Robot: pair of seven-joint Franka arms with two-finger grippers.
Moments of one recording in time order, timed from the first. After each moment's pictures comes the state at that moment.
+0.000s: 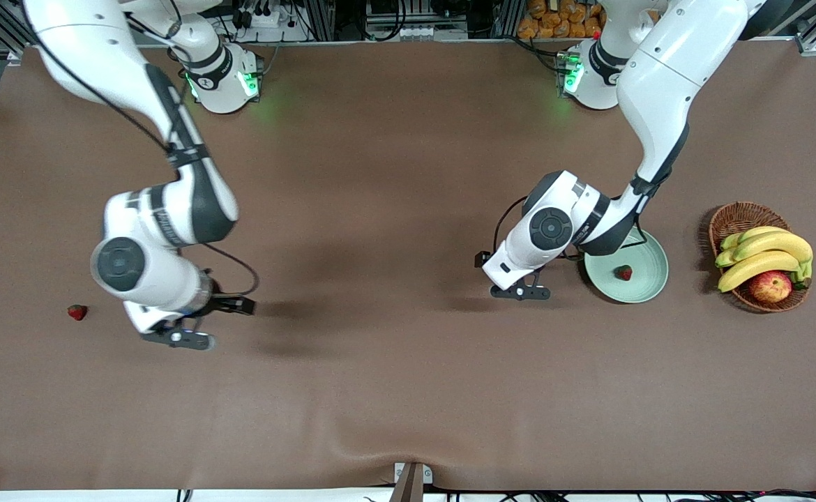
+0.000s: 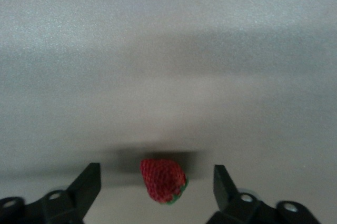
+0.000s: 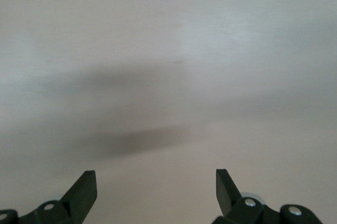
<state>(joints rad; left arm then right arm) -0.10 0.66 -0.43 -1.85 0.23 2.37 -0.60 0.17 0.51 -0.03 -1.63 0.02 2.06 0.28</state>
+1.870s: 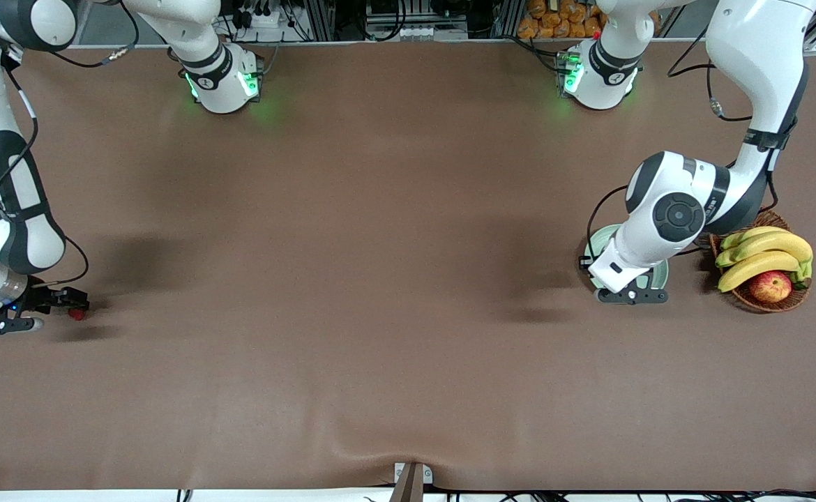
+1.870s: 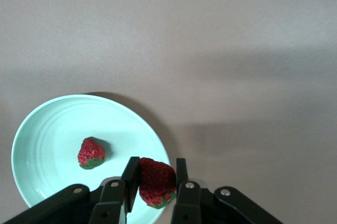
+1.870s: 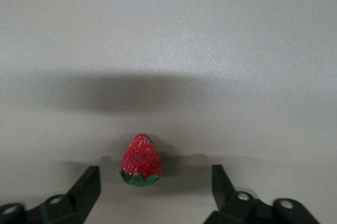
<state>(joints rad) 0.21 0.39 -0.44 -2.02 0.28 2.30 -0.34 -0.40 0.71 -0.03 -1.68 0.01 2.45 -0.54</state>
